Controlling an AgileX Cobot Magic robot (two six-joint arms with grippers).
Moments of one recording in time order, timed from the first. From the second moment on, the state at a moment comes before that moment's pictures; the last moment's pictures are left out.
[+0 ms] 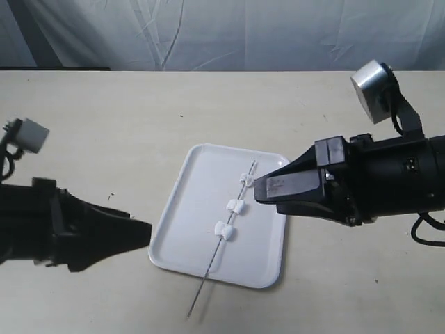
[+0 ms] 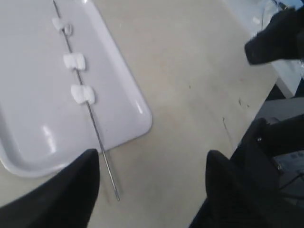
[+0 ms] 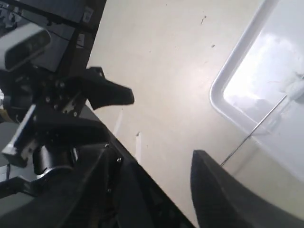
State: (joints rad) left arm -0.22 1.11 -0.38 1.75 -0.87 -1.91; right arm 0.28 1.20 -0.56 1.38 0.96 -0.80
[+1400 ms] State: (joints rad) left arm -0.93 1.65 -0.55 1.68 -0.12 -2.03; right arm 0.28 1.20 -0.57 1.39 0.88 -0.83
